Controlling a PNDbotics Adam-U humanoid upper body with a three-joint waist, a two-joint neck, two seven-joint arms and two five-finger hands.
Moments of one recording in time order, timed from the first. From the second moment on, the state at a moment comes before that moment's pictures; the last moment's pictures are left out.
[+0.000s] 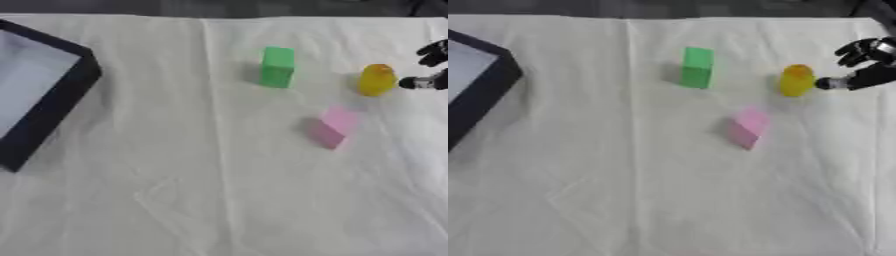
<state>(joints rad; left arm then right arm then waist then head) -0.08 0.43 0.19 -1.98 0.25 0.16 0.32 -0.45 -0.99 0.03 -1.18 0.06 0.10 0.28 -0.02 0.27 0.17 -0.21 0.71</state>
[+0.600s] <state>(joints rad) -0.09 0.42 0.18 -1.98 0.25 0.16 0.32 -0.48 -0.96 0.04 -1.14 0.08 0.10 0.27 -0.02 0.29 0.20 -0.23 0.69</state>
